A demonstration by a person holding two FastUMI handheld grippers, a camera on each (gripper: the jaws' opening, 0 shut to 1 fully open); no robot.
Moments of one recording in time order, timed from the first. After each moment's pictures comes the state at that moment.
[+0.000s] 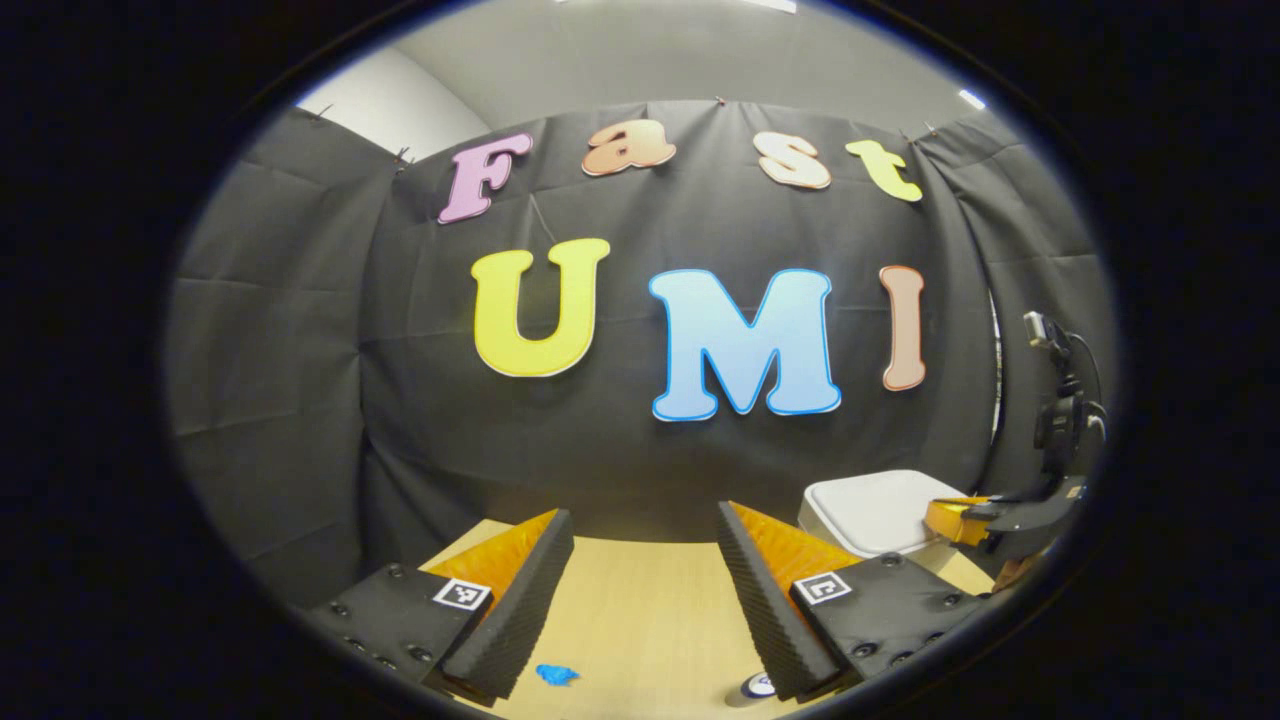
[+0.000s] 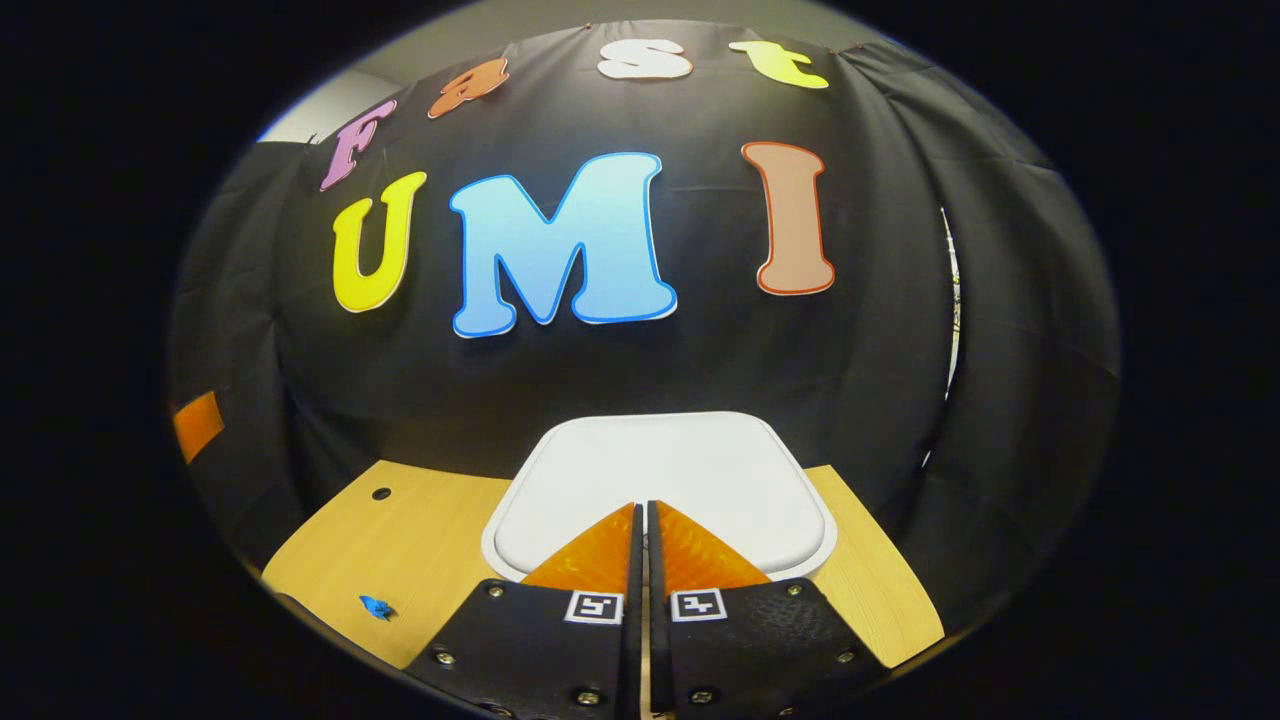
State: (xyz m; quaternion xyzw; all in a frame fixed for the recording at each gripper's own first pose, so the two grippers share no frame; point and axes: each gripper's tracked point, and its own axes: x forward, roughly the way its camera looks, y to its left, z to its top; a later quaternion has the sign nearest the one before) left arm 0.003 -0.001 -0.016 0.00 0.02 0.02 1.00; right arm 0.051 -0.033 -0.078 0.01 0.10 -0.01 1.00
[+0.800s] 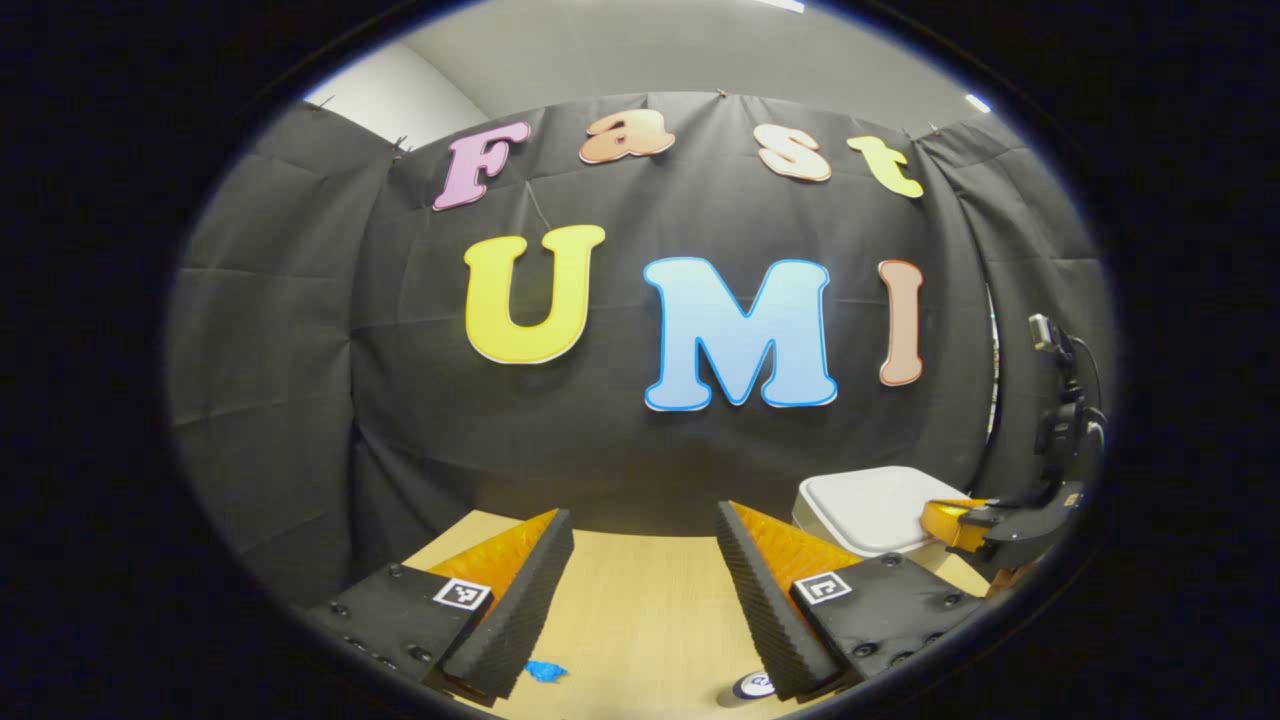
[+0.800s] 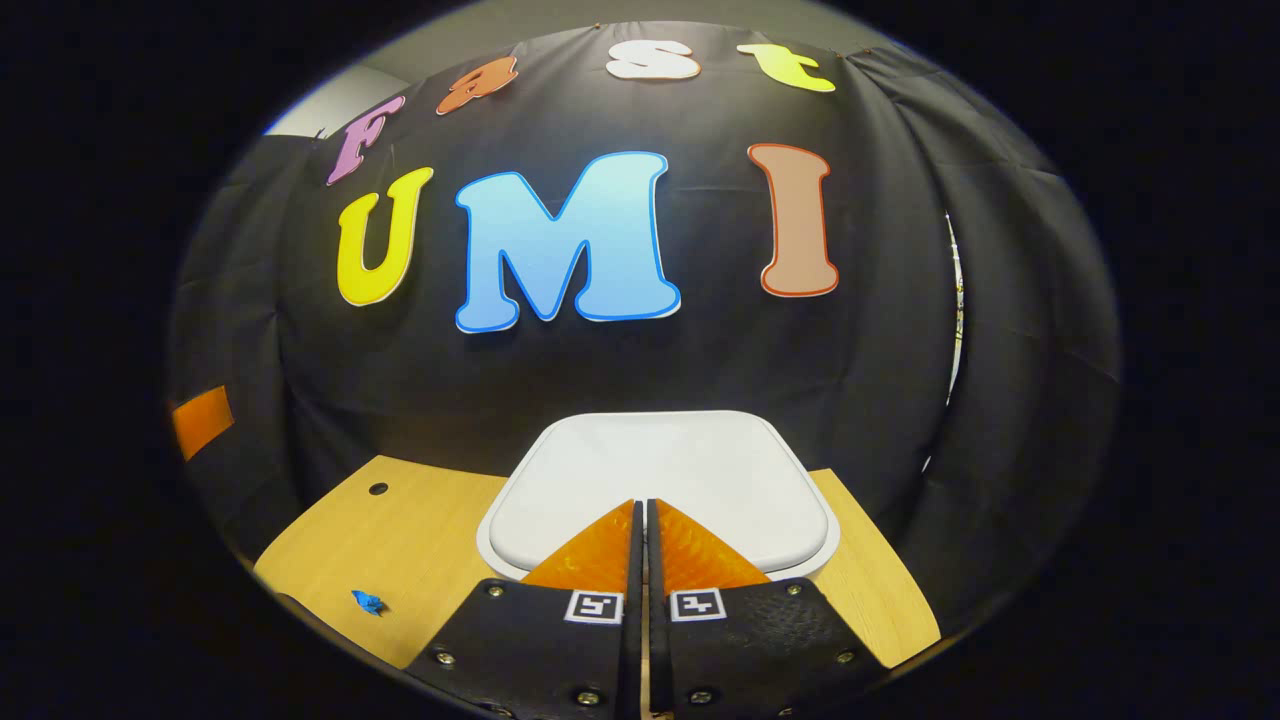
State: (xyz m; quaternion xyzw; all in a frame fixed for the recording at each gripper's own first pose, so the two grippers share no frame) left arm 0.015 -0.009 -0.030 -0.01 0.03 0.00 1.00; right arm 0.051 -0.030 -0.074 0.00 0.08 -0.01 1.00
